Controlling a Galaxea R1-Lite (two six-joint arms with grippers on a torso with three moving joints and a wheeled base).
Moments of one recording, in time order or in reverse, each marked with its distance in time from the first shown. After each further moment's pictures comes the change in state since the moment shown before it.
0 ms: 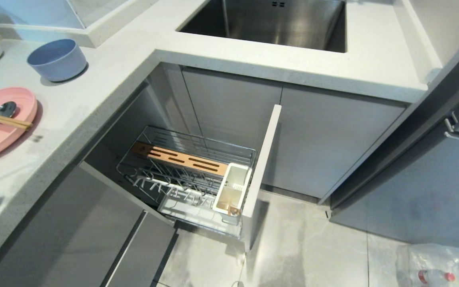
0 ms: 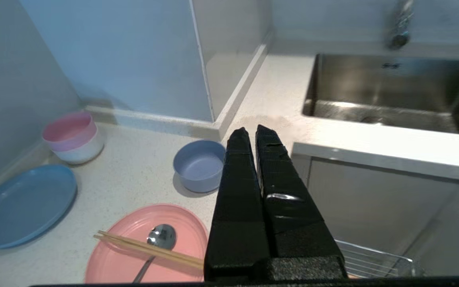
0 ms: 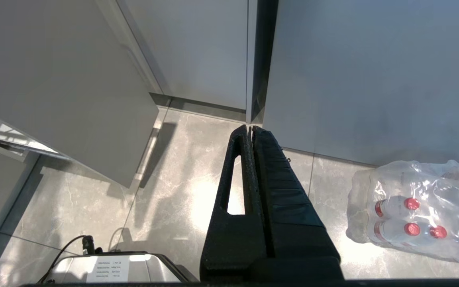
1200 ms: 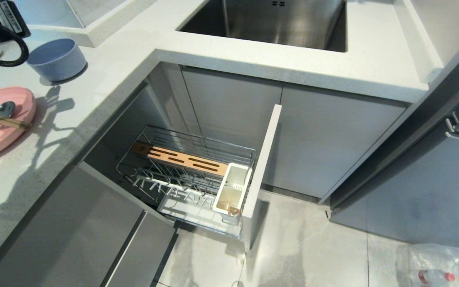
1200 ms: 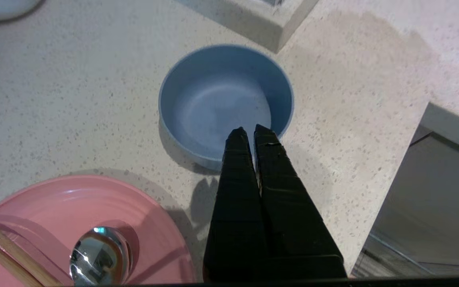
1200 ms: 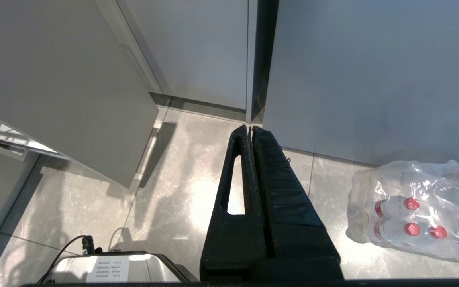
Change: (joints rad) left arm 0.119 0.751 -0.435 0.115 0.101 -0.235; right arm 0.000 0.000 0.000 0.000 0.000 0.000
